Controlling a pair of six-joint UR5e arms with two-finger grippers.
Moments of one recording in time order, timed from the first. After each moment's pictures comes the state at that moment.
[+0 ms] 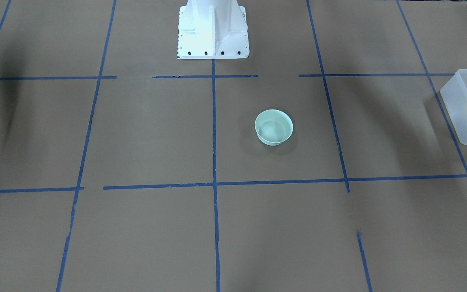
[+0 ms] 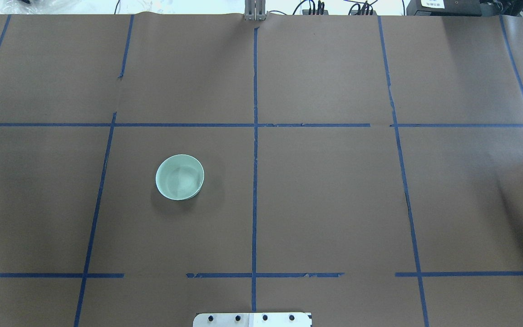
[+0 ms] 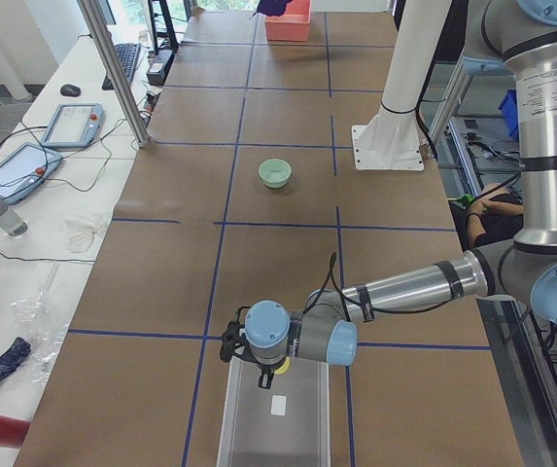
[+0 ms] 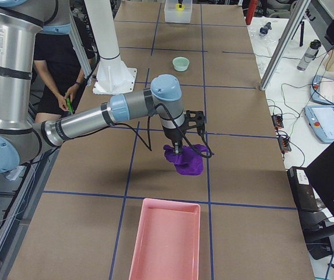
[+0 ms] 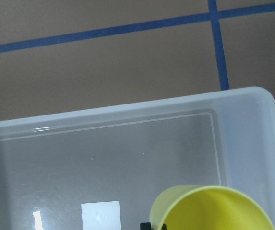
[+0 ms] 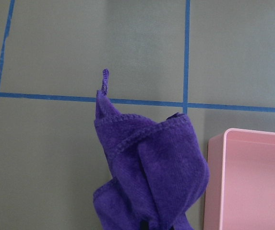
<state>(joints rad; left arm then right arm) -1.49 -1.40 -1.39 -2.02 -2.39 0.05 1.58 -1.75 2.11 -1.70 2.29 0.09</state>
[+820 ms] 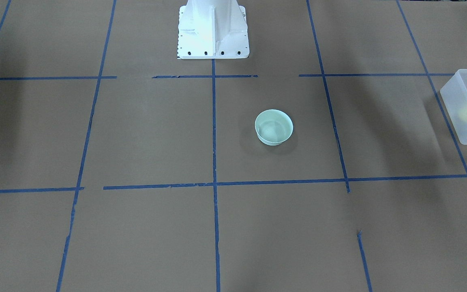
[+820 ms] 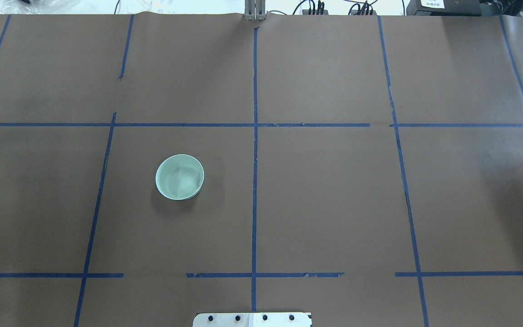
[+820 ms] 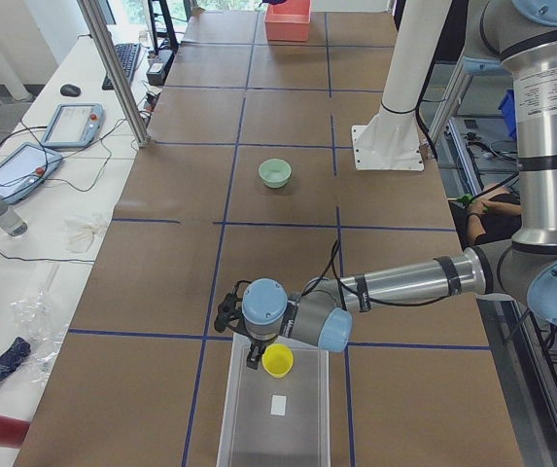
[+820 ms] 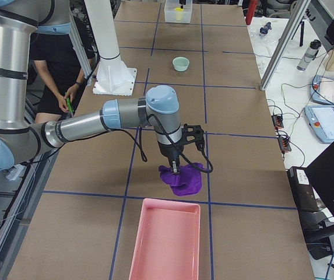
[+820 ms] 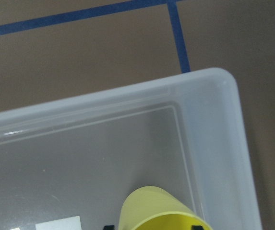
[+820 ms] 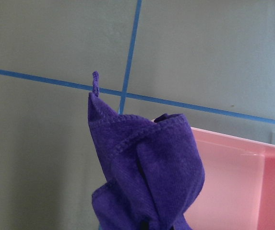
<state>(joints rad) -1.48 -1.41 -1.52 -2.06 -2.42 0.03 1.69 -1.74 2.05 -1.75 2.17 -0.16</state>
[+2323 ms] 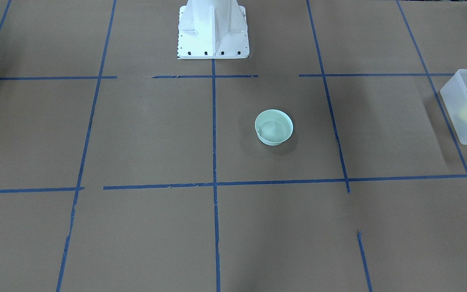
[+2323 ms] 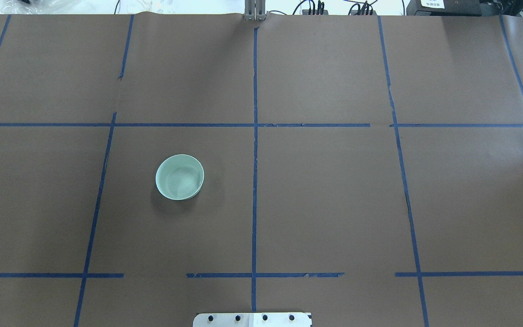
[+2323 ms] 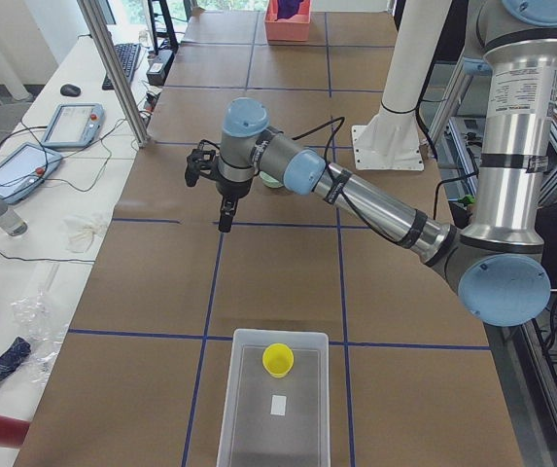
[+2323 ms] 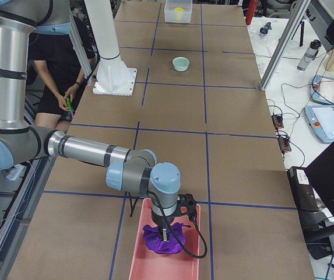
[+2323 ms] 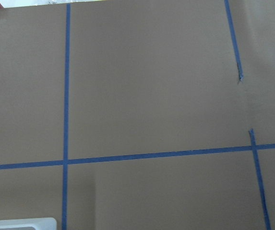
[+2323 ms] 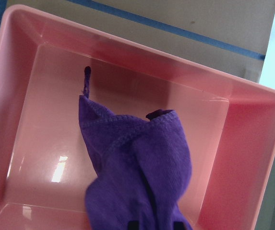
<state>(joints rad) -1.35 -1.61 -2.05 -1.61 -2.31 -0.51 1.72 -1.73 1.60 -1.55 2.10 -0.37</state>
